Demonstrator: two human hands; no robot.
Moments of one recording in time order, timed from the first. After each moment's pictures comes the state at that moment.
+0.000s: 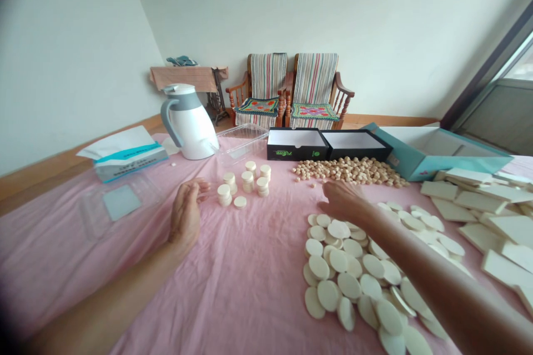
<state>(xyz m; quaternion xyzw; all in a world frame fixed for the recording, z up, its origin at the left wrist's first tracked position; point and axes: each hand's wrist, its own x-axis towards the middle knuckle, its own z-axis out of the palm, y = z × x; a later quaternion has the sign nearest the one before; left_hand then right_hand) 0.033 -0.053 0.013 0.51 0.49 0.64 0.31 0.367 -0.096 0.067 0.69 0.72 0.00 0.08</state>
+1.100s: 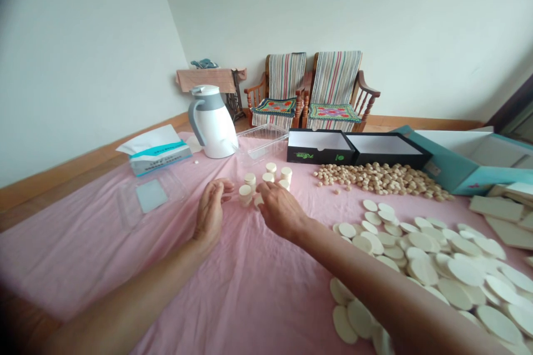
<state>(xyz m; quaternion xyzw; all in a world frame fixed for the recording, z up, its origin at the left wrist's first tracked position) 0.033 -0.058 0.015 0.52 0.49 0.62 0.32 0.209 -0.072 0.049 0.45 0.85 -0.05 -0.25</state>
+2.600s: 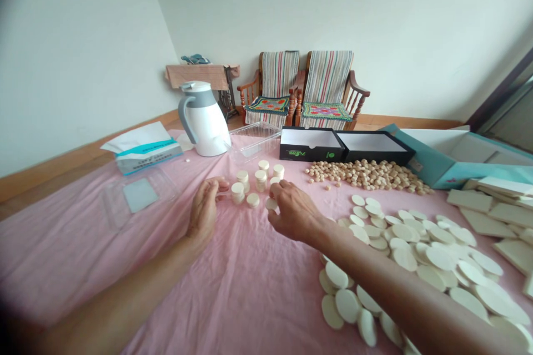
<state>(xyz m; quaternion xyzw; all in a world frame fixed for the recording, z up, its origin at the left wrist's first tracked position) 0.036 -0.055 0.014 0.52 0.48 0.62 0.35 0.242 -0.096 0.065 0.55 0.82 -0.05 -0.16</state>
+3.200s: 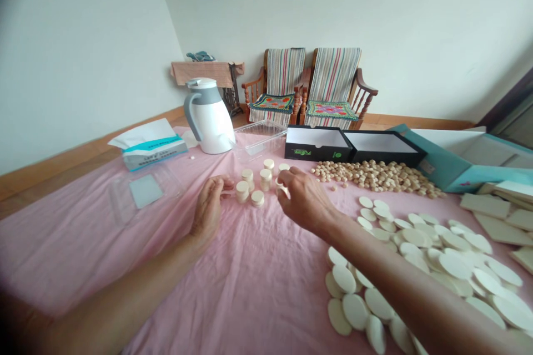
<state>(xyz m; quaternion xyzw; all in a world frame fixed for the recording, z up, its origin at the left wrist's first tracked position) 0.035 -0.055 0.012 0.52 0.47 0.62 0.35 0.248 -0.085 0.082 0.56 0.80 -0.01 -0.19</state>
